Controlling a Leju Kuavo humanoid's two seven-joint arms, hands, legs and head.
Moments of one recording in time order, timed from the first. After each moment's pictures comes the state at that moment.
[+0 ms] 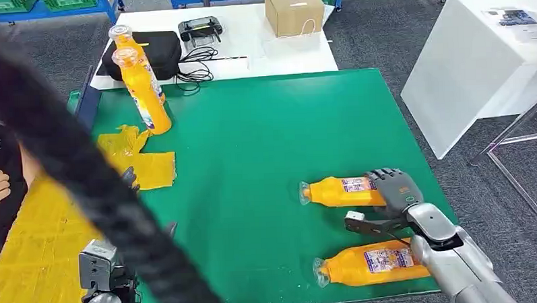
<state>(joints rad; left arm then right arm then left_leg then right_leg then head) 0.02 -0.08 -0.12 -1.53 -0.21 0.06 -0.56 -0.22 -0.42 0.26 -1.10 1.19 -0.16 -0.10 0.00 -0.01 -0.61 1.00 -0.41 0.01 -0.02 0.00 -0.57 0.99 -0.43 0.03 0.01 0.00</state>
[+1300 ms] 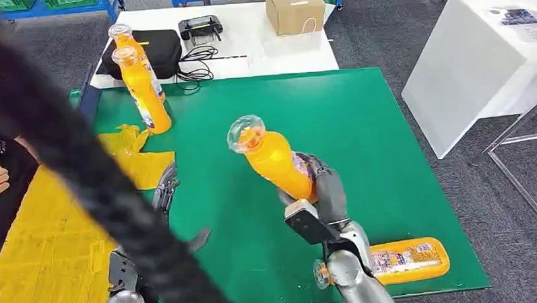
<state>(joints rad) -0.02 -0.10 -0.29 -1.54 -0.21 0.01 -0.52 -0.07 0.11 0.27 -1.44 0.57 -0.37 -0.31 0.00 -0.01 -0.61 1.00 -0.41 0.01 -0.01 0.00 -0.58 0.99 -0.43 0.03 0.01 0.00</state>
